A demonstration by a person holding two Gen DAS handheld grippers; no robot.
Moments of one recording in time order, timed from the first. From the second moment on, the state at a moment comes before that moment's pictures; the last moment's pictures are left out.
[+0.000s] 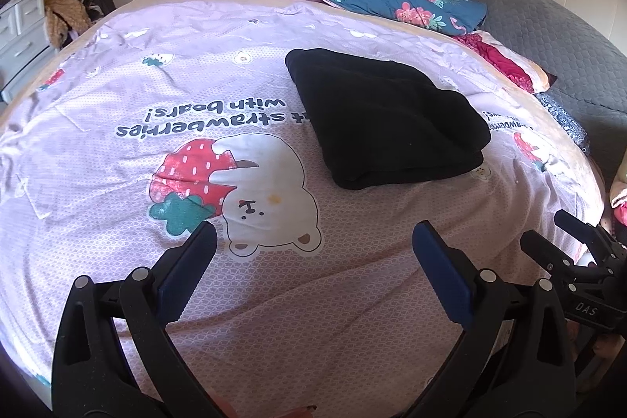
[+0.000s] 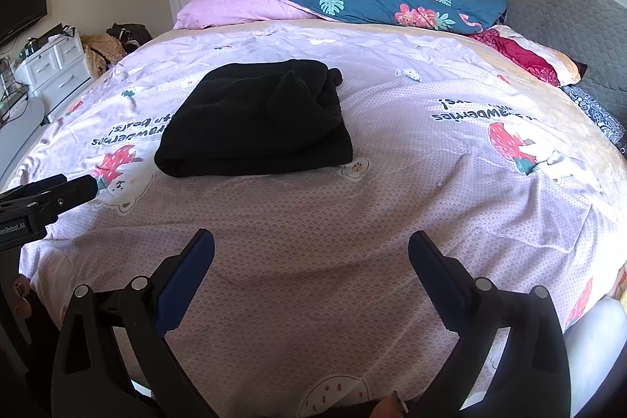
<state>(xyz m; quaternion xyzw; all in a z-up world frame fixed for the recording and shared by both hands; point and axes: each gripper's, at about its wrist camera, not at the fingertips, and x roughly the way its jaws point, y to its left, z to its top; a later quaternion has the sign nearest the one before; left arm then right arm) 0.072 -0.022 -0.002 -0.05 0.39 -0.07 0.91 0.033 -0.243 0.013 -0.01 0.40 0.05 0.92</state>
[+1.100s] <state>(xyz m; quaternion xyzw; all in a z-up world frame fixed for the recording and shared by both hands) 0.072 -0.025 -0.003 -0.04 0.40 -0.07 0.91 0.033 -0.249 0.007 -0.01 0.40 0.04 0.91</state>
